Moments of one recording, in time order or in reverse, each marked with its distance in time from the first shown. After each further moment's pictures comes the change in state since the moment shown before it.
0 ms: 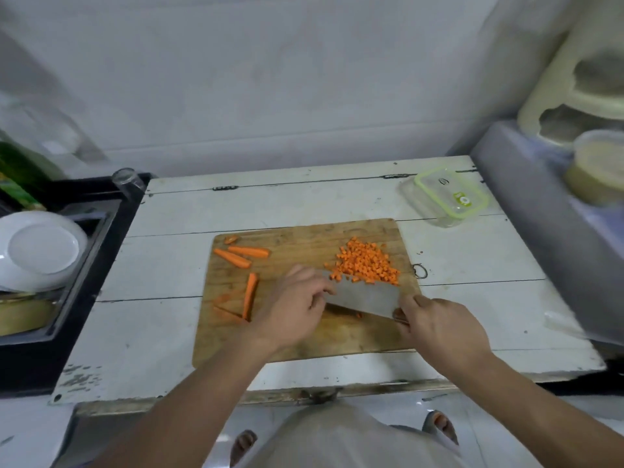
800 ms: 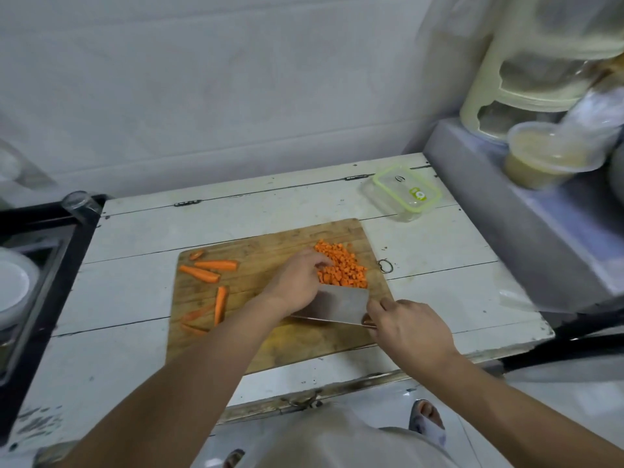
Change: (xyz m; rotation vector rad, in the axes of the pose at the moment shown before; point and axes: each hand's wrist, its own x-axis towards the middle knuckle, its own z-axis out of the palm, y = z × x) left_hand 0.079 0.015 0.034 -0.112 -0.236 -0.209; right_hand -0.015 -0.009 -0.007 0.012 -0.072 0.063
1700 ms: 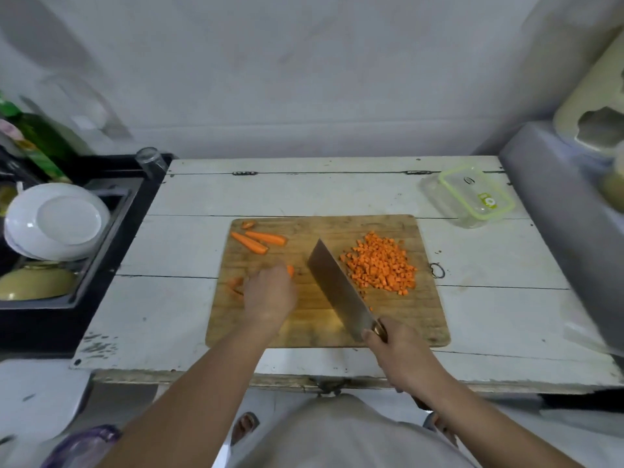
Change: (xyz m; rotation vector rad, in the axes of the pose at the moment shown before) left_hand -0.083 -0.065 -0.023 0.359 0.236 -0.577; right_hand 0.013 -0.072 -0.015 1.004 -0.465 0.412
